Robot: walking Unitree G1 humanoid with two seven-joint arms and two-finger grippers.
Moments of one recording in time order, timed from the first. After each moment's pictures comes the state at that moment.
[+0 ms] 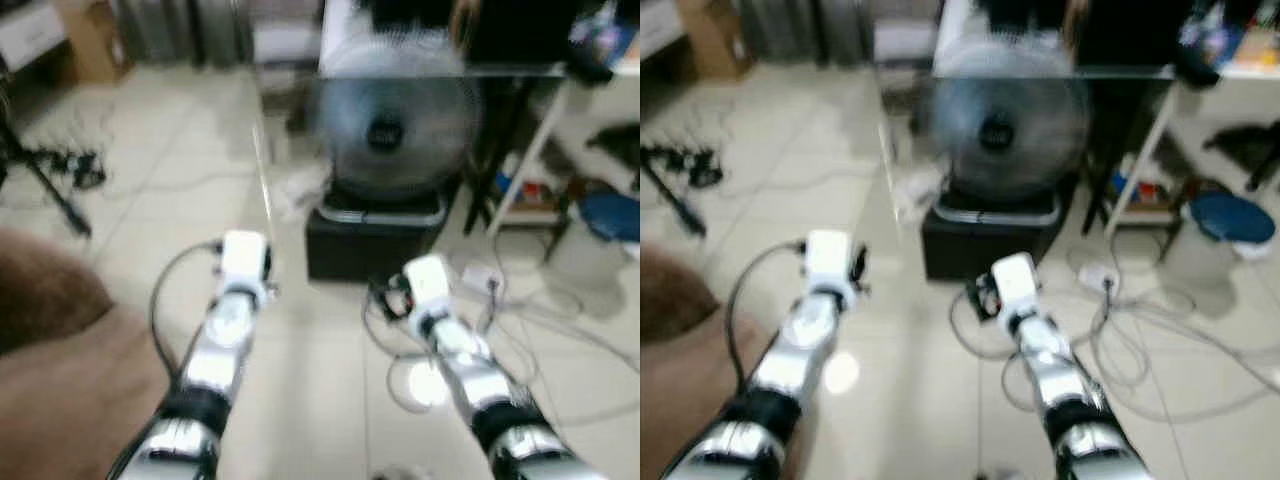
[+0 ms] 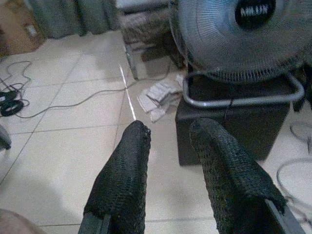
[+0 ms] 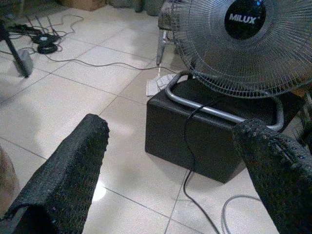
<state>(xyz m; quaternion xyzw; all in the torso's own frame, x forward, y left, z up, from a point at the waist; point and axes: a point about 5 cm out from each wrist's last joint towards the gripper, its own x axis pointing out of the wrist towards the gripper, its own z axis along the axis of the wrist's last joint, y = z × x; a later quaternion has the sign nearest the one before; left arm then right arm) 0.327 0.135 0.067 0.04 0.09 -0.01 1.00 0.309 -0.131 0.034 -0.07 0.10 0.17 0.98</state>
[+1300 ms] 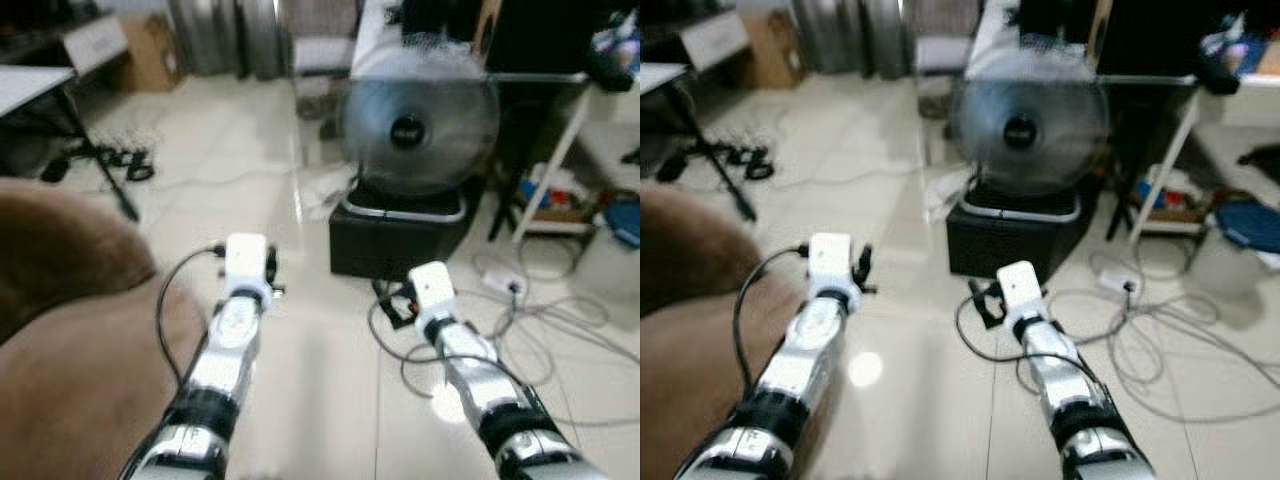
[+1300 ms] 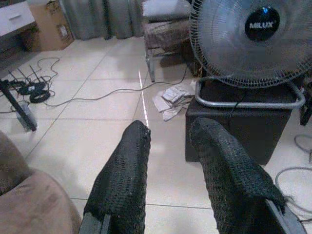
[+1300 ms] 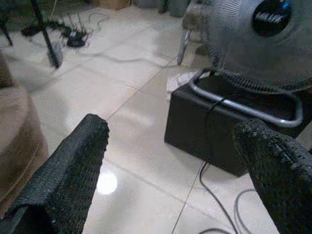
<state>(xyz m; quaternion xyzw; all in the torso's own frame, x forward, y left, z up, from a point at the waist) 0.326 0.124 0.070 0.02 0.08 -0.02 1.00 0.304 -0.142 0.028 -0.08 0.12 0.16 0.98</state>
